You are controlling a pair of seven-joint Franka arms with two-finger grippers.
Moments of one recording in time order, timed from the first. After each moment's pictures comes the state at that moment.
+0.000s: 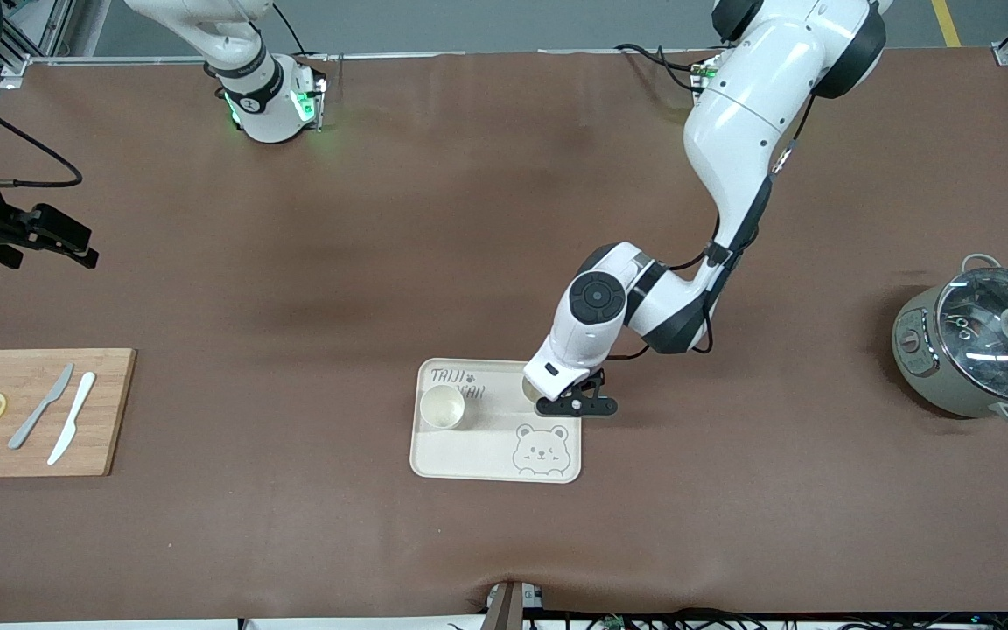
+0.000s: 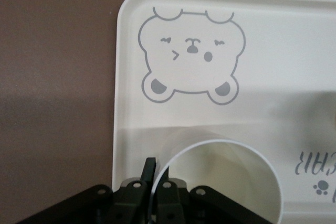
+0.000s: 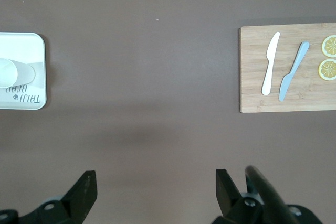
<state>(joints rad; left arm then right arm) -0.45 0.87 -0.20 -1.35 0.23 2.36 -0.71 -0.07 0.02 0.06 -1.58 0.02 1.63 0.00</state>
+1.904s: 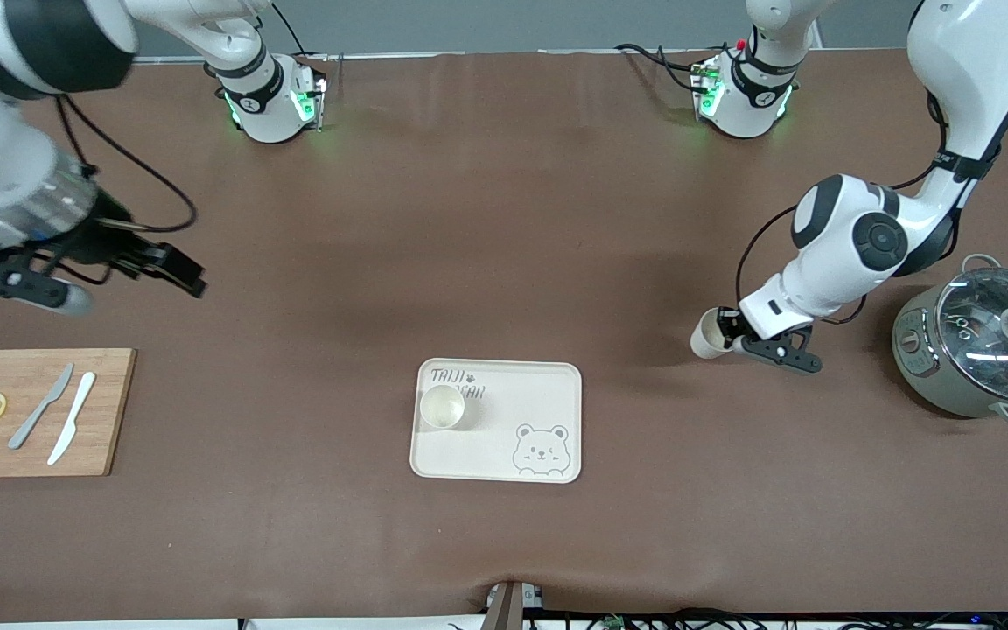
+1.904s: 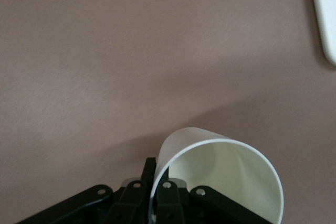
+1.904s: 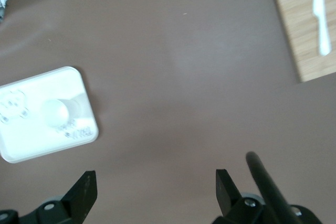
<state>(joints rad) 0.64 0.39 -0.82 -2.18 0.23 2.53 -0.01 0.16 0.10 0.07 -1.59 0.04 1.76 0.58</state>
